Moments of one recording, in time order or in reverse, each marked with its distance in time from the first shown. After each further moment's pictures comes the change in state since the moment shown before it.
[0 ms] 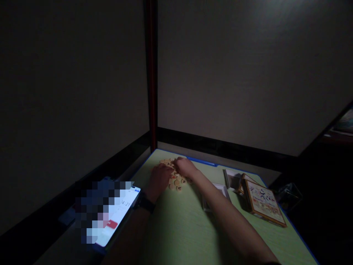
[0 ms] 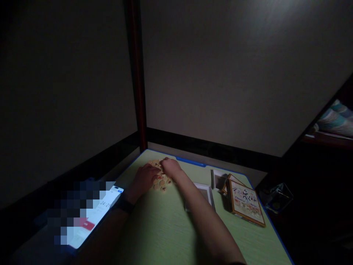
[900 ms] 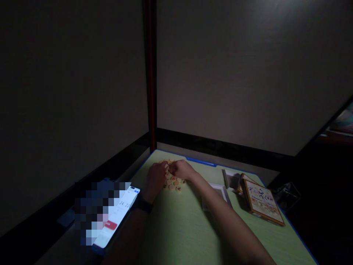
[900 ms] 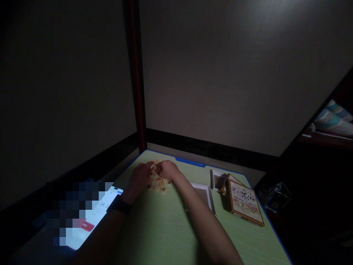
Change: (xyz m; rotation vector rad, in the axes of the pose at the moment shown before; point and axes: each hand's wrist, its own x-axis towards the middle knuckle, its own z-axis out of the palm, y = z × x) left_hand 0.006 -0.008 0.000 0.017 0.098 -0.229; right_hand -0.007 -0.011 -0.001 0.028 -0.020 -0.009
